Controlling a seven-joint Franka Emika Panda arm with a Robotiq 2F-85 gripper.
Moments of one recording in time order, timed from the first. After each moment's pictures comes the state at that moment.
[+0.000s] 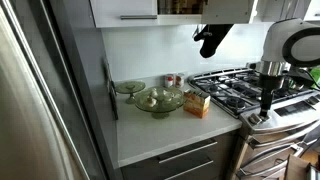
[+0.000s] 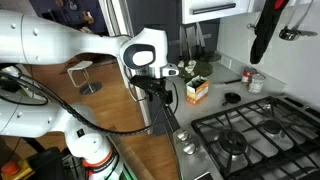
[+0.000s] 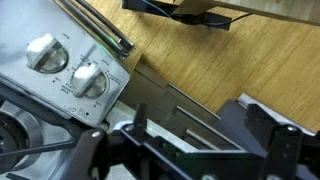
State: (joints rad) arm -0.05 -0.69 -0.18 -2.64 -0.11 1.89 -0.34
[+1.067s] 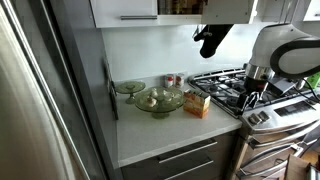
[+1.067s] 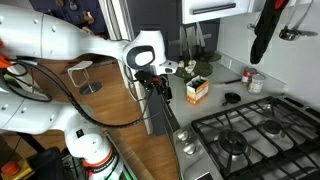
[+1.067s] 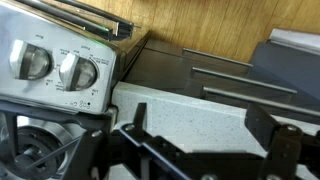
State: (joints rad) arm -0.07 -0.61 -0.05 -2.65 -0.07 2.11 0.12
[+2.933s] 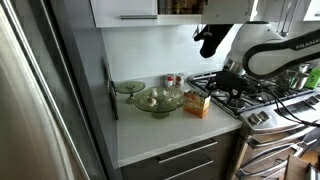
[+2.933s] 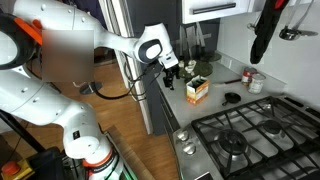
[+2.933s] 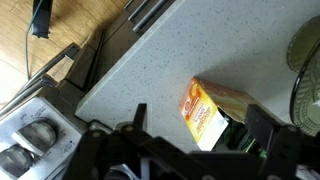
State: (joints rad) arm -0.18 -0.40 0.15 -2.49 0.00 2.37 1.15
